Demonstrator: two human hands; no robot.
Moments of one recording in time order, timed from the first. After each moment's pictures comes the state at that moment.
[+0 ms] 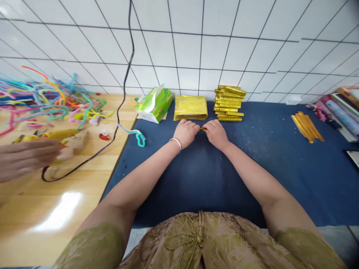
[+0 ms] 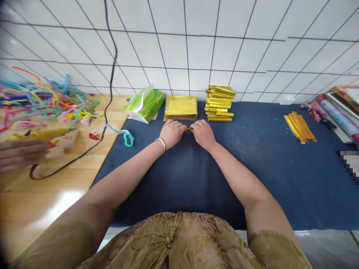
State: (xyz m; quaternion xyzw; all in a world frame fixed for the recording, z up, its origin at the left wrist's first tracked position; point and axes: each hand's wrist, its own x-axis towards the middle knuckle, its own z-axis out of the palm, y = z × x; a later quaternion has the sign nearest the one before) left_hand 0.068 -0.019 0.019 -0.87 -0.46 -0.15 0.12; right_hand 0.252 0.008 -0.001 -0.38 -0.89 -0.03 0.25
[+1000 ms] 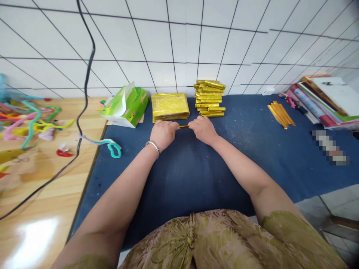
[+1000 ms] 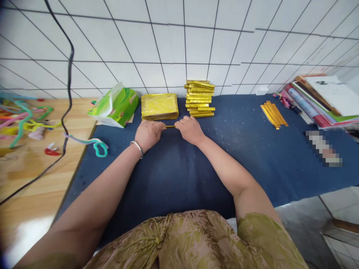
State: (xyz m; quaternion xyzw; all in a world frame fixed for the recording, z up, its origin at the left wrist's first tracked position) left_hand 0.051 -0.005 0.011 -0.84 -0.51 -0.16 0.08; right_hand 0.265 0.008 0.014 -0.39 -0.90 -0.11 0.17
